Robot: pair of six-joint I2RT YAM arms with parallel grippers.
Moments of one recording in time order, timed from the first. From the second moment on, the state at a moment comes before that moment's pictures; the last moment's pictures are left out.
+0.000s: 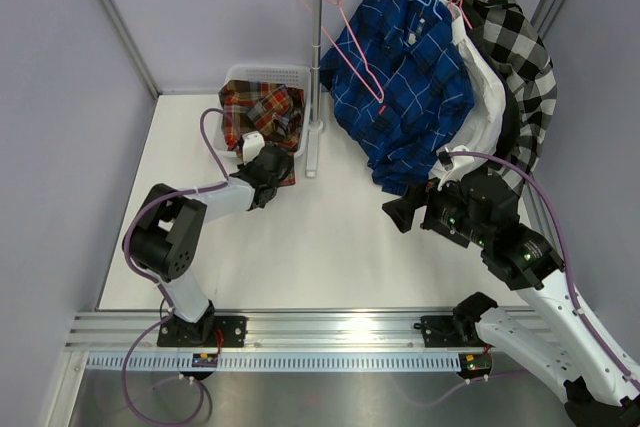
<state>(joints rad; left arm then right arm) -0.48 1.72 0.93 -0.08 -0.62 -0.60 0.56 0.69 0.91 -0.54 -0.12 0.32</state>
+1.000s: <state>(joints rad) -0.37 1.63 1.45 -0.24 -0.61 -0.35 0.56 0.68 0.91 -0.54 -0.12 0.32</state>
